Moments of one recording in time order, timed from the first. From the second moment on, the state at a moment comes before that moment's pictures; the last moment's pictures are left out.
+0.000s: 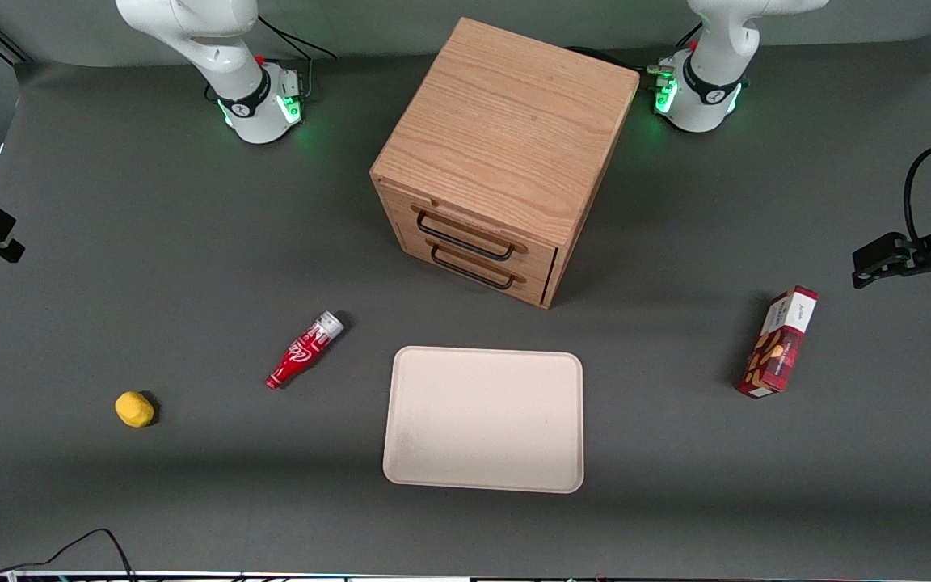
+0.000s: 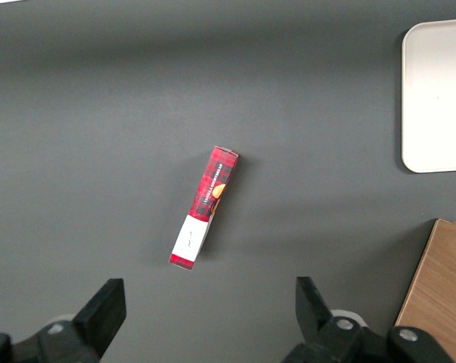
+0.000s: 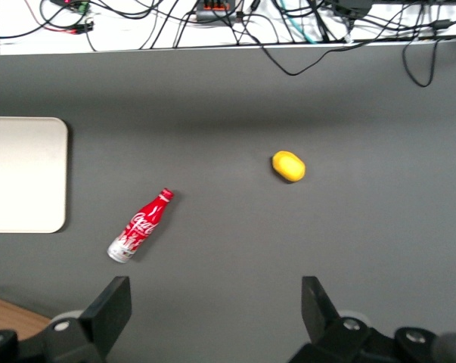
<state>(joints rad) -0.09 0.08 0.09 -1.31 -0.07 1.57 0.06</state>
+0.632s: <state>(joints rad) -0.02 0.10 0.14 -1.31 -0.09 1.56 -0.12</state>
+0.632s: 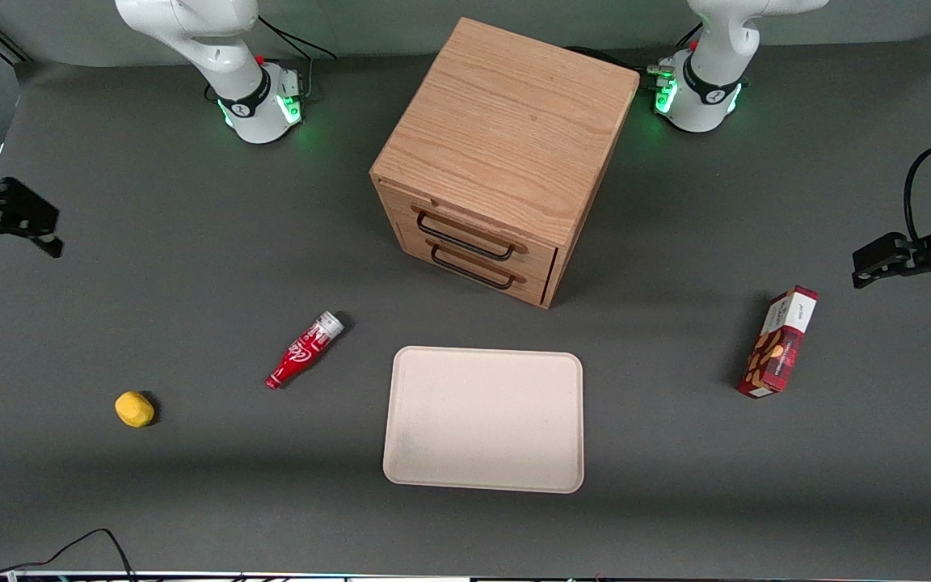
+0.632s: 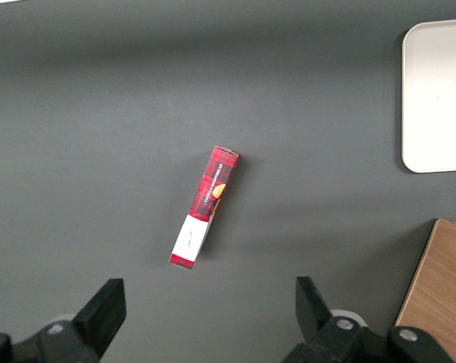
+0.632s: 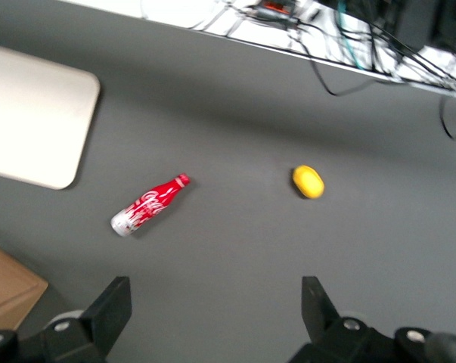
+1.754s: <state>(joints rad) 0.24 0.38 0.39 -1.17 -0.10 1.68 -0.33</state>
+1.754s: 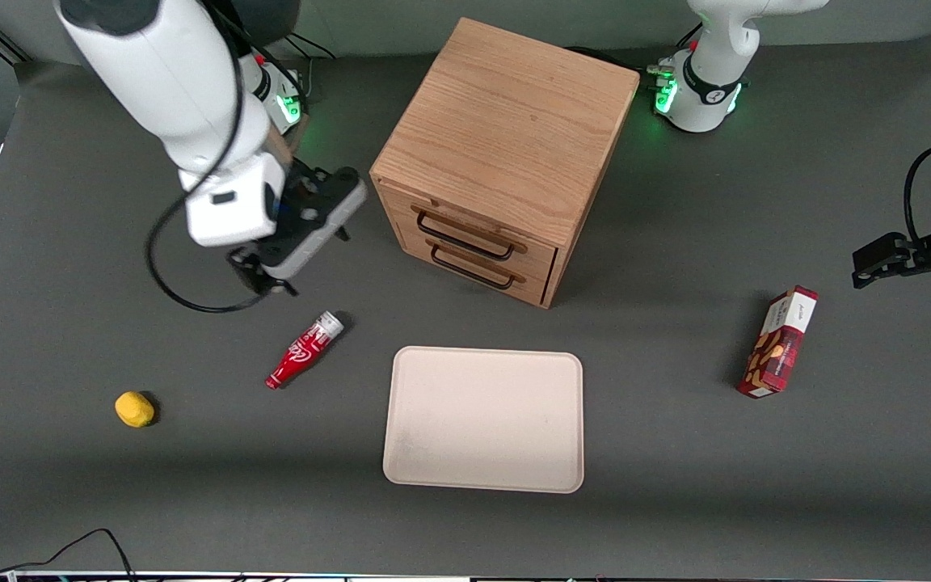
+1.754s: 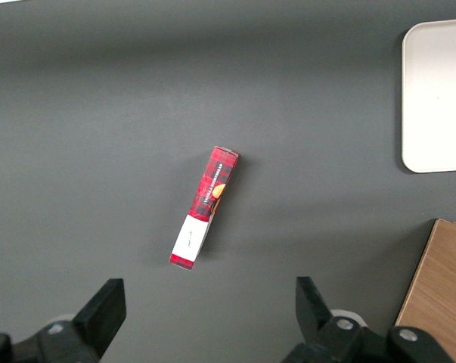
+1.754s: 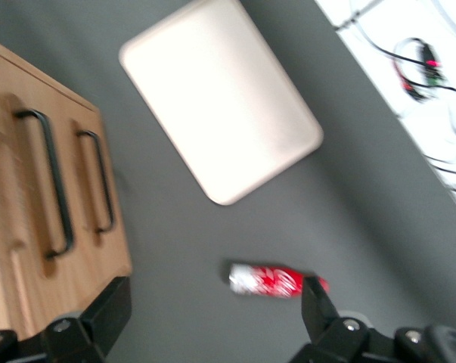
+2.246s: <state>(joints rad) 0.23 0.52 0.42 -1.17 0.17 1.75 -0.42</state>
